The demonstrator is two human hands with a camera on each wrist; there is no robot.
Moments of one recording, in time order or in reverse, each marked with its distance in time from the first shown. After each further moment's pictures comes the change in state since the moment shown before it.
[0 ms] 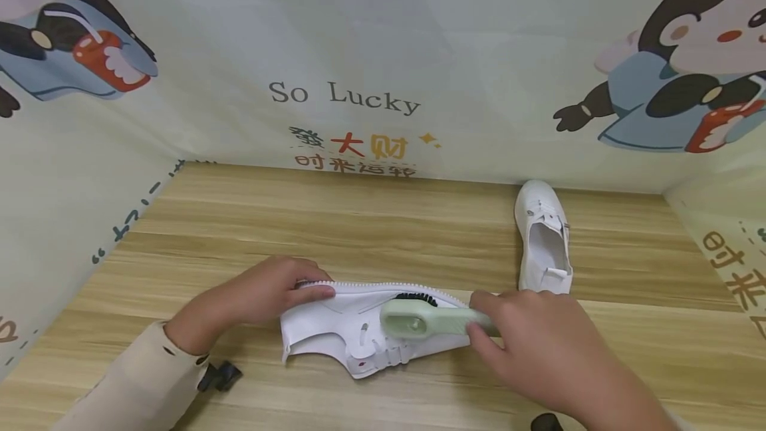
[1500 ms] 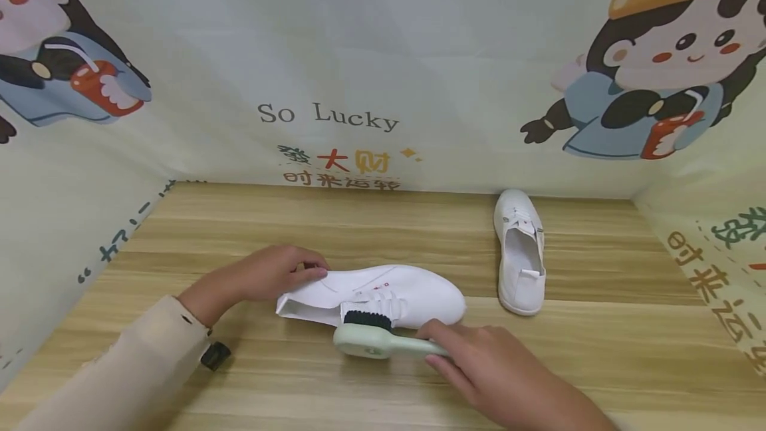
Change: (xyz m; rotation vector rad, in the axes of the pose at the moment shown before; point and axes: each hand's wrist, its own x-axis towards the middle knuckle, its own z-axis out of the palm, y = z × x) left_hand 0.037 -0.014 -0.018 0.076 -0.045 -0.029; right_hand -0.010 -0.006 0.039 0.326 0.127 -0.313
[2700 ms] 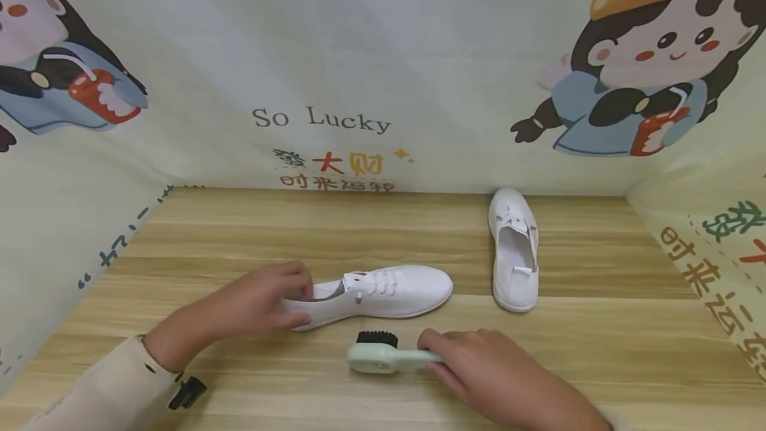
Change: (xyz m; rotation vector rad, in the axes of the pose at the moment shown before) left_hand -0.040 0.021 0.006 0.102 0.130 0.164; right_hand -0.005 0.006 0.005 -0.034 -0.139 0.045
